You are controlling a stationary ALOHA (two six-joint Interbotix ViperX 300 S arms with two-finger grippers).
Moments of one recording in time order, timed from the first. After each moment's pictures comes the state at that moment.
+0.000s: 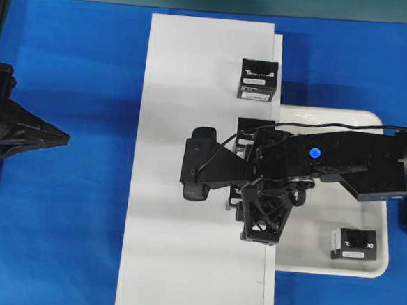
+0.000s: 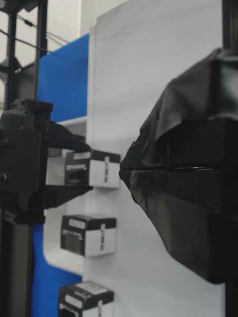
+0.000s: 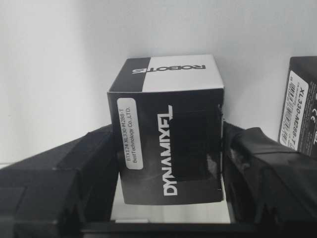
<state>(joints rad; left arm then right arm) -0.03 -0.97 1.03 0.01 0.06 -0.06 0.08 0.07 0.26 0.02 1.07 0.12</state>
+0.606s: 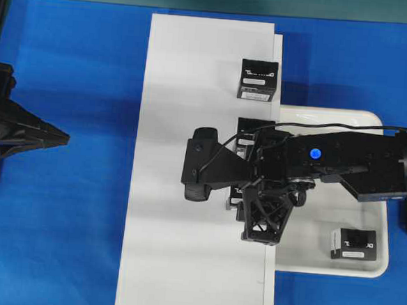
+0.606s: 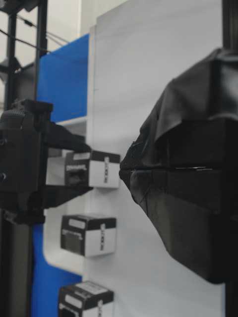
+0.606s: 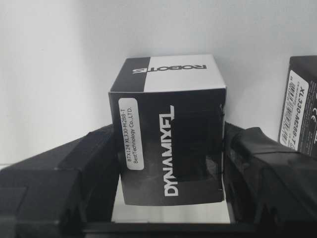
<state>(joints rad) -0.04 -0.97 1.03 0.01 0.06 -0.06 0.08 0.07 0.27 0.02 1.08 0.12</state>
